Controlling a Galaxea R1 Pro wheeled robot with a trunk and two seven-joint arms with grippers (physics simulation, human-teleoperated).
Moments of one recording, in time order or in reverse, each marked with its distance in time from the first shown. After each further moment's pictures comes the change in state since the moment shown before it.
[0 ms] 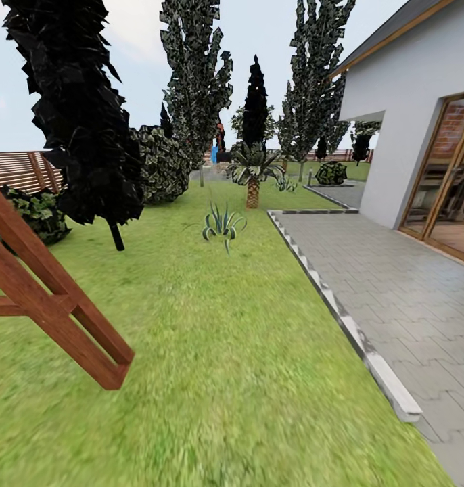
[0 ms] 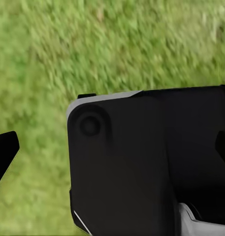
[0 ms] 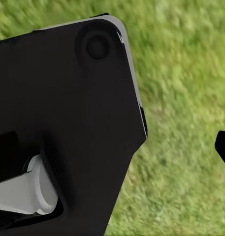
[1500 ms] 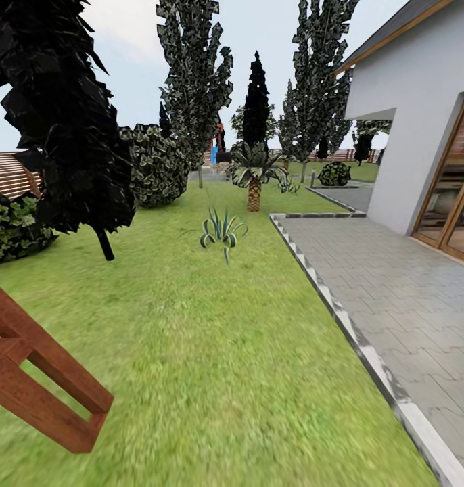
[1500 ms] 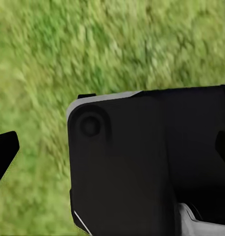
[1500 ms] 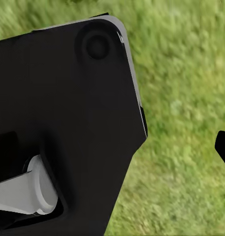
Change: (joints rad) left arm 0.001 0.000 0.000 0.000 0.000 -0.002 0.000; right arm 0.000 0.000 0.000 0.000 0.000 0.000 0.000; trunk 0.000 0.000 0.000
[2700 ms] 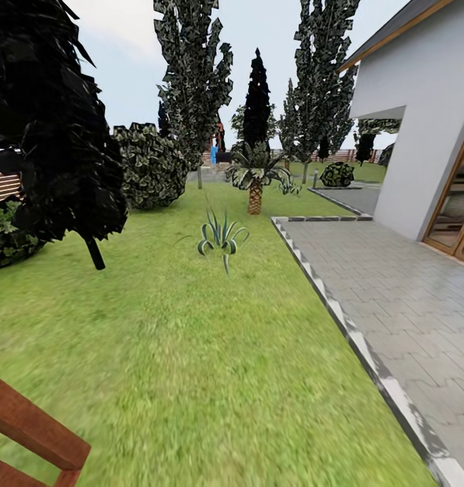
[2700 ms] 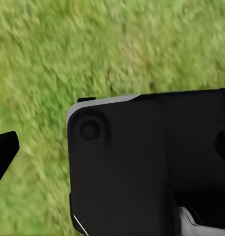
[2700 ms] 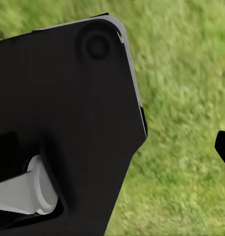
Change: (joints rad) left arm 0.000 -0.001 0.000 0.000 -0.001 -0.014 0.000; right arm 0.000 0.000 0.000 0.000 0.000 0.000 0.000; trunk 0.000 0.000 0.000
